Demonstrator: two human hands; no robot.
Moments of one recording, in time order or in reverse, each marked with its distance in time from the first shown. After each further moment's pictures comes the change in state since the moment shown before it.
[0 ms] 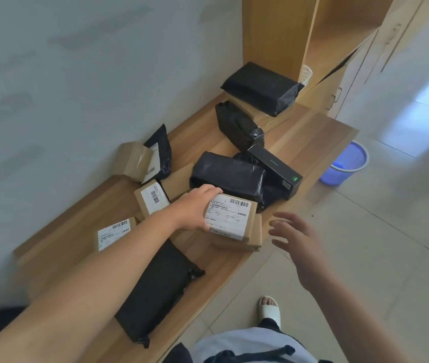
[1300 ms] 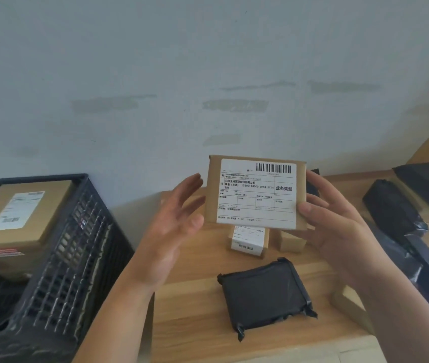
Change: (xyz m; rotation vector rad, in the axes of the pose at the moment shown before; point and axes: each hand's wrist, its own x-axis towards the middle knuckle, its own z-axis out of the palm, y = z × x) left_hand -0.411 -0.100 0.041 -1.182 1.164 0.062; right_hand -0.170 -0.072 0.251 -0.161 -0.971 -0.462
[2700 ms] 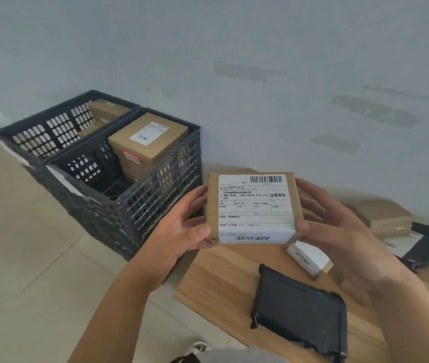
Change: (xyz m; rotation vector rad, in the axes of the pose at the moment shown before) left_hand -0.110 -0.006 0.014 0.025 0.551 -0.242; right_hand 0.048 0.013 0.043 -0.178 -0.732 0.127
